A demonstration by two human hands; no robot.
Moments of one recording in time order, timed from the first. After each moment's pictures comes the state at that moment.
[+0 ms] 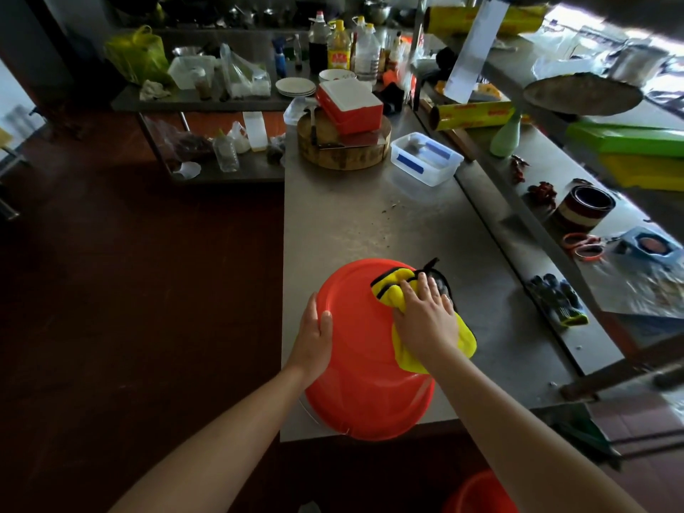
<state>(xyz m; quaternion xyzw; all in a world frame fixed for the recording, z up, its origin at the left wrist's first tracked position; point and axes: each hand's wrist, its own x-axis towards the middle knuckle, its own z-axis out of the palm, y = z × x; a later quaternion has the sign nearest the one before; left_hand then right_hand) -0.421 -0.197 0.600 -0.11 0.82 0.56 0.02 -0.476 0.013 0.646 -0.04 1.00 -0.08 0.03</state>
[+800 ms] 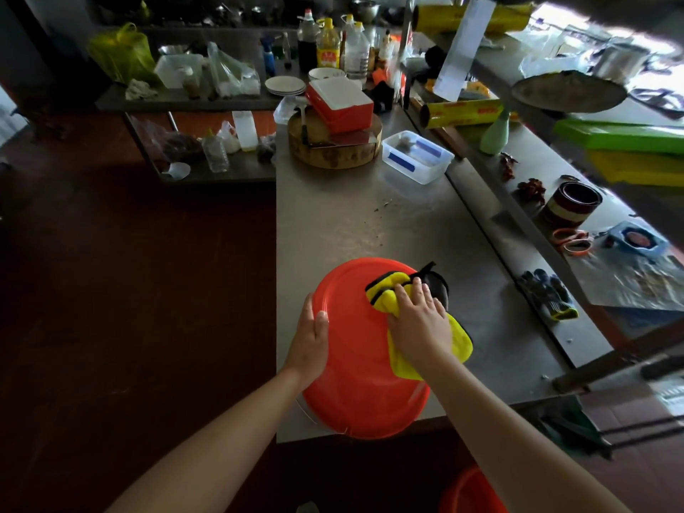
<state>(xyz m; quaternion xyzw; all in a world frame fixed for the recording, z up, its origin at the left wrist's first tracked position) -0.418 -0.194 0.600 -0.11 0.81 0.58 0.03 -0.462 0.011 0.645 -0.04 1.00 -0.08 0.03</state>
